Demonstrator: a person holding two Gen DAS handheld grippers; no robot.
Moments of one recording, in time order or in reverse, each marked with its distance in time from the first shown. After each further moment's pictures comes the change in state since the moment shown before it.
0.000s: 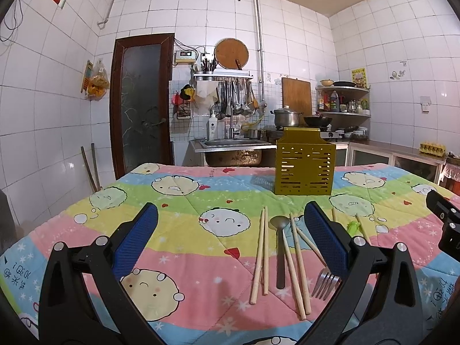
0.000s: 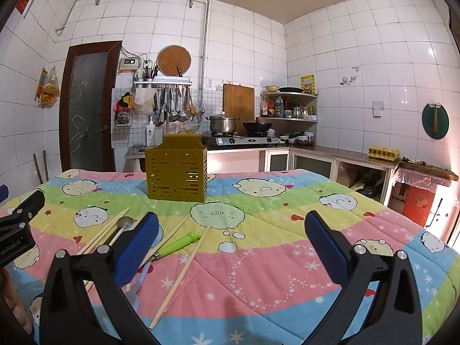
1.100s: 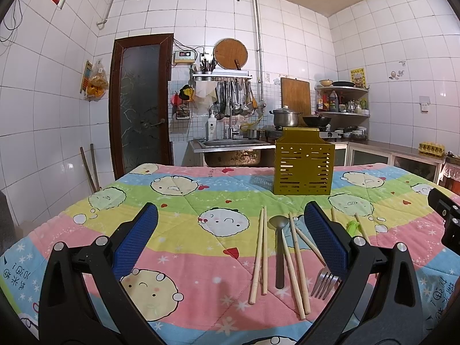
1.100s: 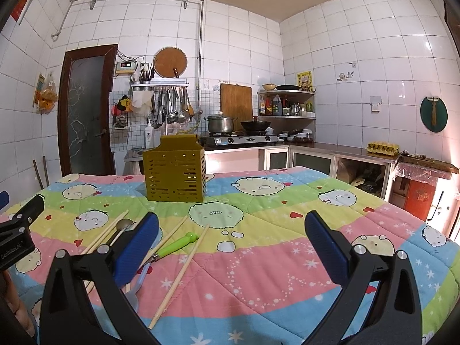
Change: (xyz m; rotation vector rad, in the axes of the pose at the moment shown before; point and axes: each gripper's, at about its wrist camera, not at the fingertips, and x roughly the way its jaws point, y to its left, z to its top) left arm 0.000 -0.001 -0.001 -0.001 -0.002 -0.001; right arm 0.001 -0.008 -0.001 0.033 0.002 0.001
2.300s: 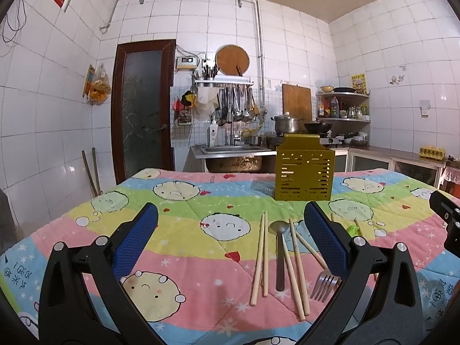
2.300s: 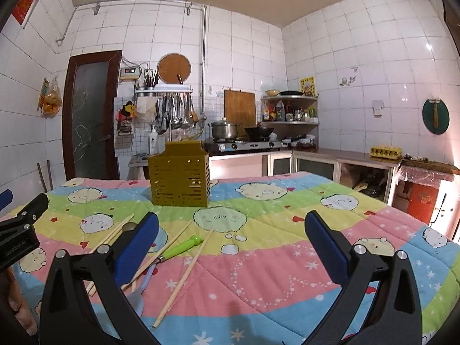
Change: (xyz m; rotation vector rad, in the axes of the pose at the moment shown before) left arm -0.004 0.004 0.001 -0.008 -0.020 -0.001; right arm -0.006 -0.002 -0.002 0.003 -0.022 0.031
